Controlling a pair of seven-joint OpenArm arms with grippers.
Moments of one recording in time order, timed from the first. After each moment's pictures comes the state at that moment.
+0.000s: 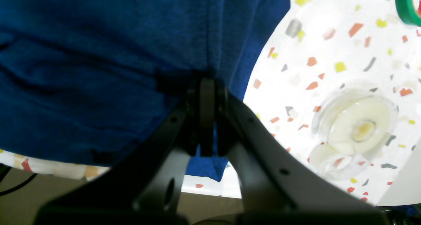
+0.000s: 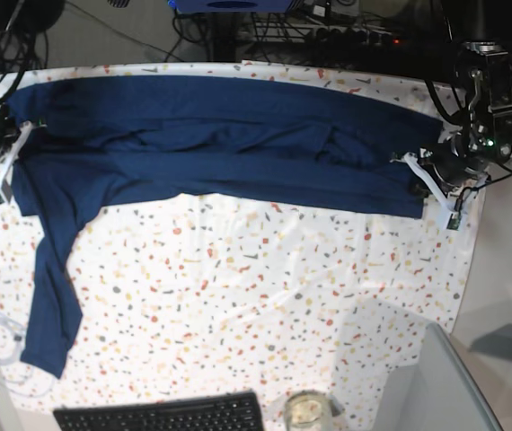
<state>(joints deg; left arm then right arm) 8.7 -19.3 -14.4 83.4 -16.7 -24.5 43.3 -10.6 13.6 26.6 87.5 4.0 38.4 -56.2</state>
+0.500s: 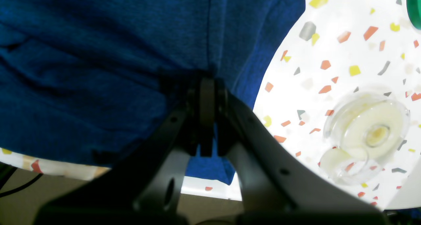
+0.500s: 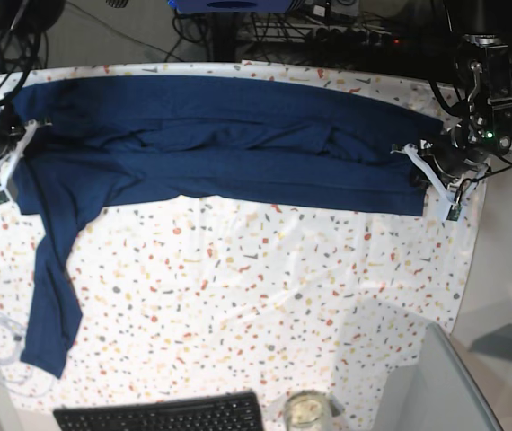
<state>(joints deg) 10.5 -19.5 -14.4 83.5 -16.4 -24.5 43.2 -10.9 12.6 26.3 88.8 4.1 38.4 -58.2</state>
